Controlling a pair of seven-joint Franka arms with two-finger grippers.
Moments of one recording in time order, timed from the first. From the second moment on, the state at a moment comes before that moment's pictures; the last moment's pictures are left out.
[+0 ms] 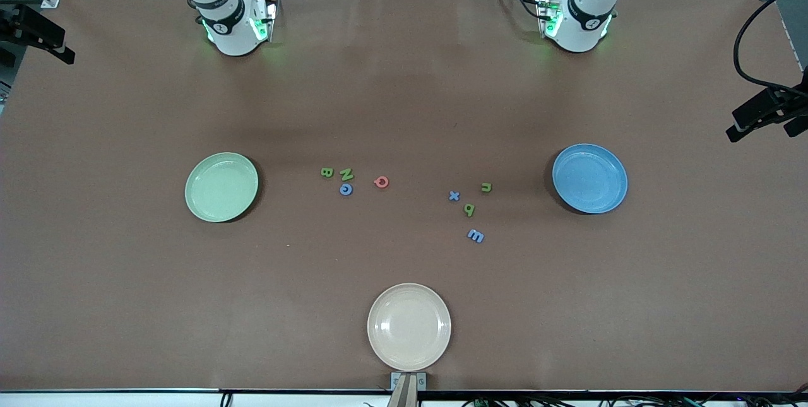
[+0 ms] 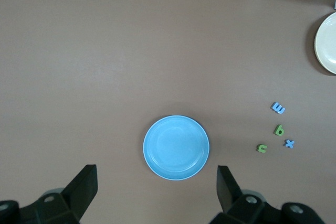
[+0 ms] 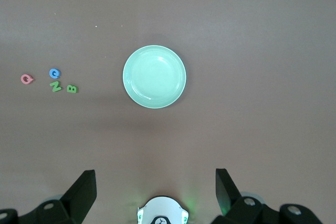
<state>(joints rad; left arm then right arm) -0.07 0.01 0.09 -1.52 -0.04 1.65 -0.07 0.01 -0.13 -0.07 -1.51 0.02 1.32 -0.08</state>
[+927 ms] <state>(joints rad) -0.08 0.03 0.08 -1.53 -0.04 1.63 -0.07 0.01 -0.09 -0.07 -1.51 0.02 1.33 -0.08</state>
